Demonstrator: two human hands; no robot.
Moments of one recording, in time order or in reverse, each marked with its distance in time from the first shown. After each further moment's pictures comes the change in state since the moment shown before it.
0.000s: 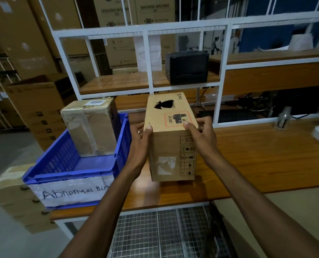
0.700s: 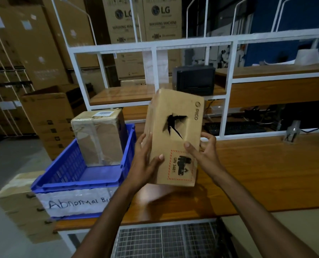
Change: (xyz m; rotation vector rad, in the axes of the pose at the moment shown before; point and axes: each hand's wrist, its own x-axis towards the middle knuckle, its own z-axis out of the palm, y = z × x) left_hand -0.004 -0.017 -0.032 0.331 -0.152 0.231; right_hand -0.002 0.011 0.004 0.024 -0.143 0.057
